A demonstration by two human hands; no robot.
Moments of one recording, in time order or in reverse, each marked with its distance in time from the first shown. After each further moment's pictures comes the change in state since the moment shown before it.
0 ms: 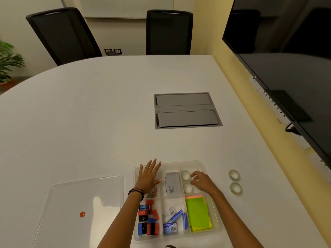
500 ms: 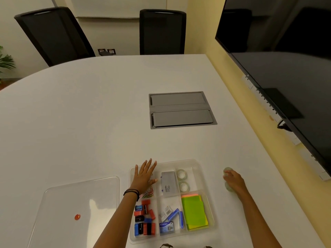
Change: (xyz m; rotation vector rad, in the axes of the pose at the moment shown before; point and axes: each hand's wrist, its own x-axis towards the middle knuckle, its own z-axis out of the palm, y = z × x) left_hand 0.002 -0.001 0.001 0.020 -0.006 0.000; right_hand -0.020 0.086 -0.075 0.261 0.407 0.193
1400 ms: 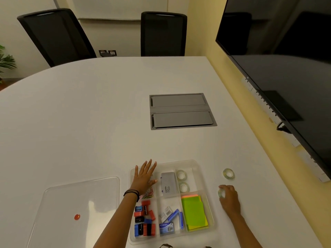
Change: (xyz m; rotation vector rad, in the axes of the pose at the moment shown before) left_hand -0.003 -0.001 0.000 -0.030 0.018 0.007; right_hand -0.037 0.046 0.040 -0.247 0.067 -0.131
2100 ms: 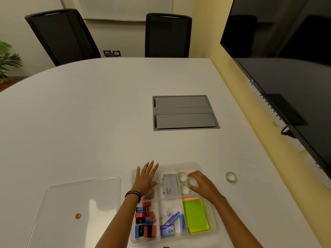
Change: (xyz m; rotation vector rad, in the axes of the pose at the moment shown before) left_hand 0.000 0.000 0.001 -0.002 0.008 -0.006; right_hand 0.014 -0.100 0.014 -0.104 -0.366 -0.536
